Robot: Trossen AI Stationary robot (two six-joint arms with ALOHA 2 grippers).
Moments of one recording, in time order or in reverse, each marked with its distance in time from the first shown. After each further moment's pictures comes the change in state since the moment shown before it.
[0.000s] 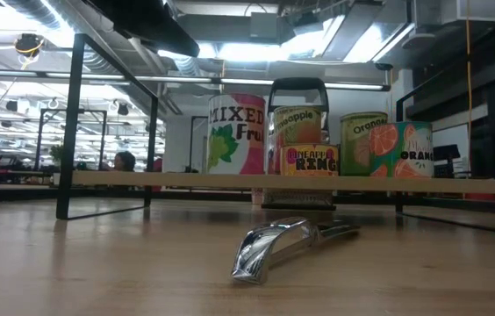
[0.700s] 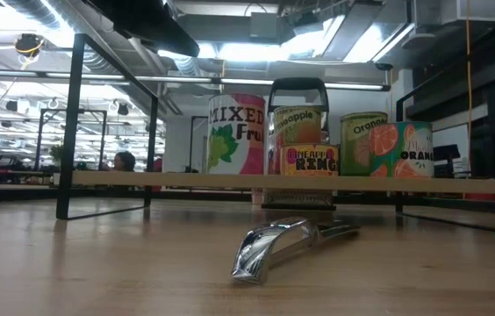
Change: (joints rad) left arm 0.000 0.000 0.000 0.000 0.000 0.001; right arm 0.000 0.042 0.004 -0.020 0.016 -0.004
